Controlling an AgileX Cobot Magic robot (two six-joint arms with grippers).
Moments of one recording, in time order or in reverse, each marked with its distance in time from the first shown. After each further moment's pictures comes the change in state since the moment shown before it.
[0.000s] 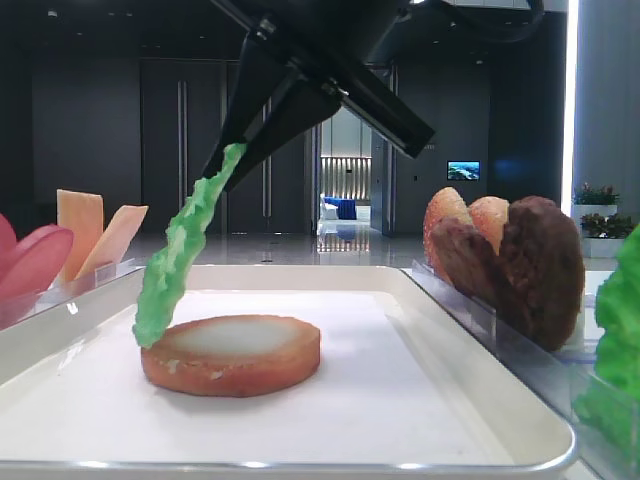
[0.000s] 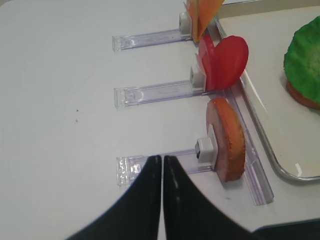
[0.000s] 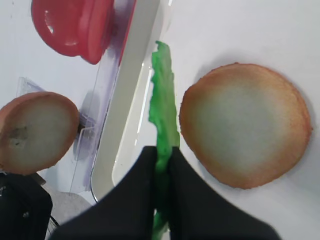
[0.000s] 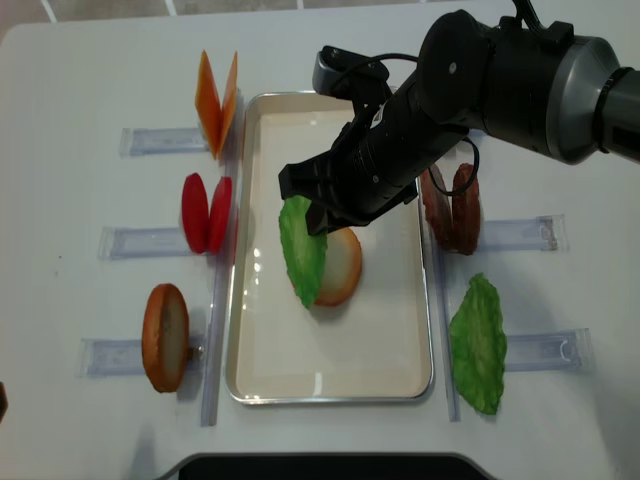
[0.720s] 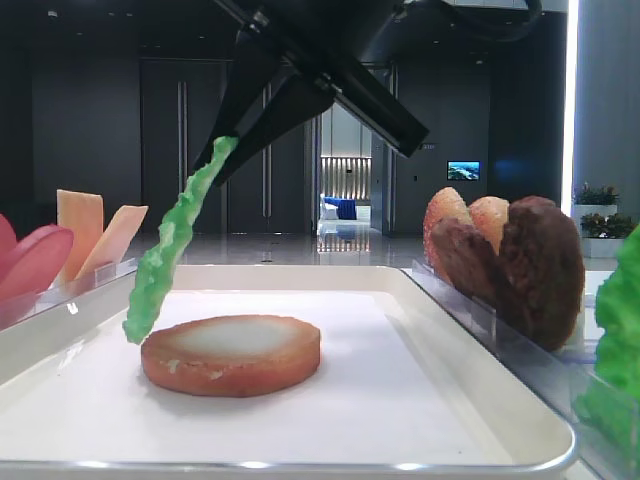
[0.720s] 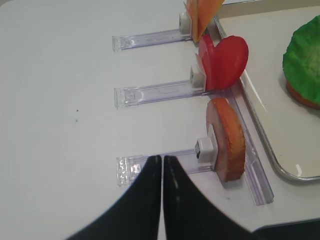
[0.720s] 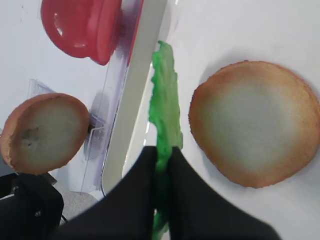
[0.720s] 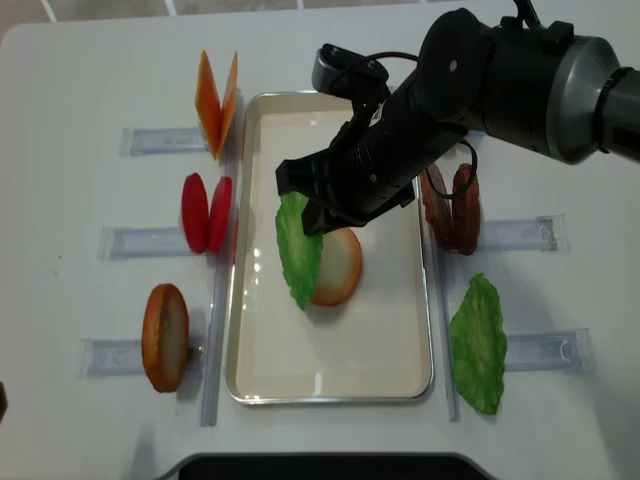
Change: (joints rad) left arm 0.000 0.000 0.000 0.000 0.000 0.000; right arm 0.000 0.000 0.000 0.039 0.002 -0.007
